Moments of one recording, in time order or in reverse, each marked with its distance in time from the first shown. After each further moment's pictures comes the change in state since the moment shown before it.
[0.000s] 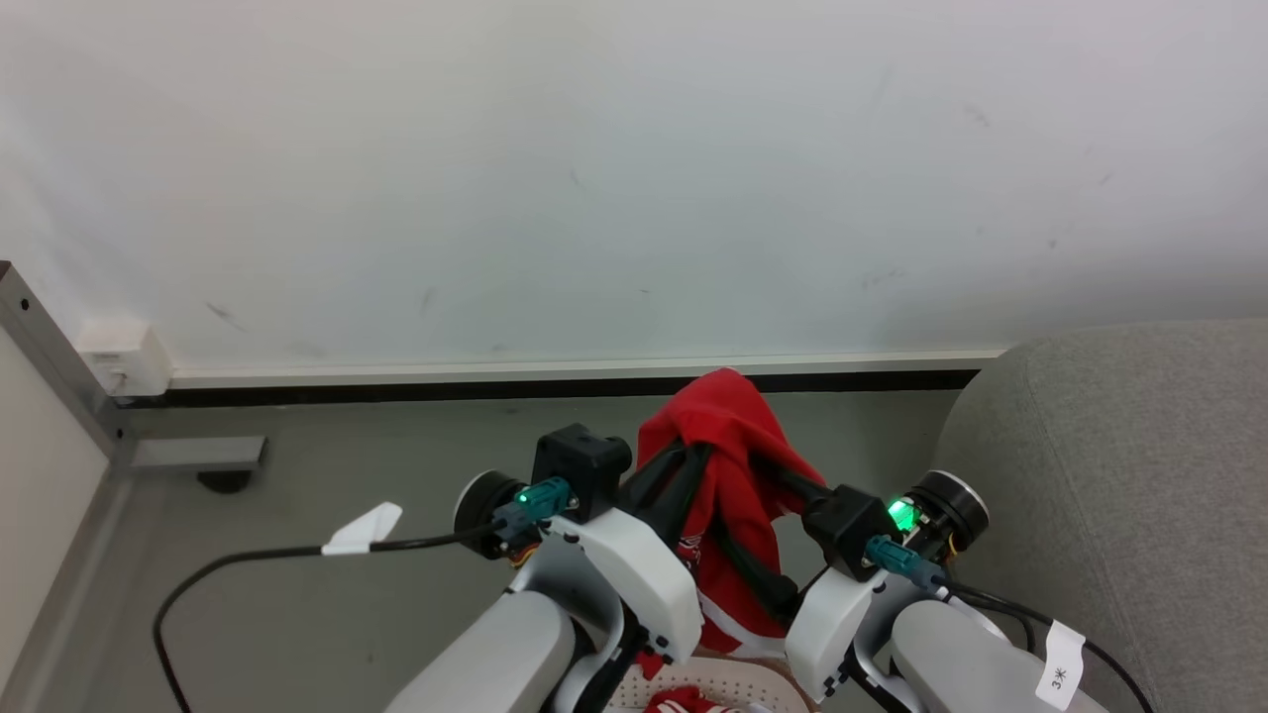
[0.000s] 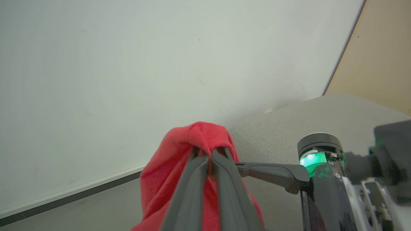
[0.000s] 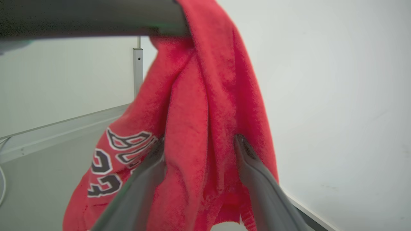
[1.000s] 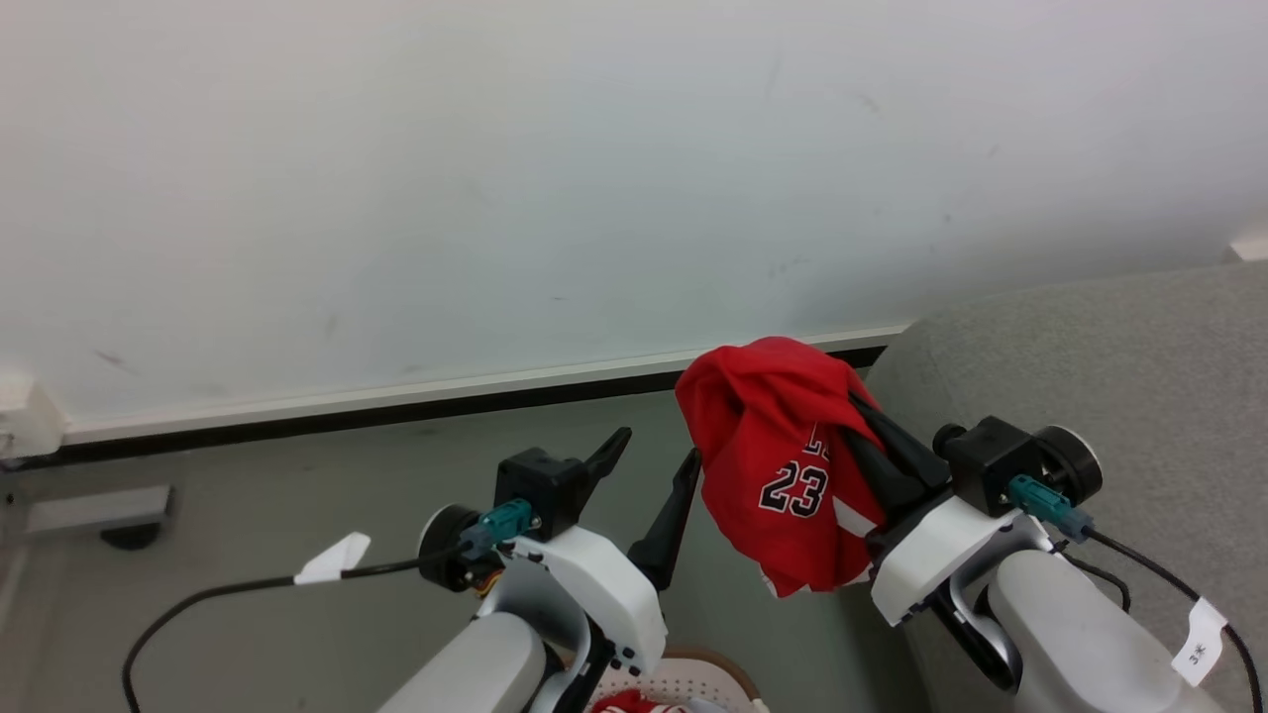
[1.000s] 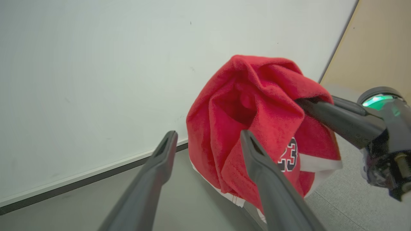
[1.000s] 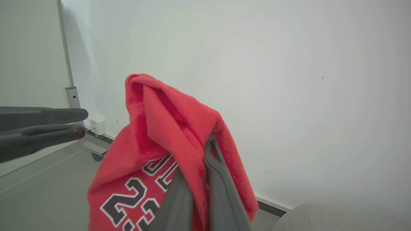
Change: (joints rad) left arm 0.035 0.021 0.011 0.049 -0.025 0.036 -0.037; right arm 0.036 -0.086 -0.217 -0.125 0.051 0.000 0.000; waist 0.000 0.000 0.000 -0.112
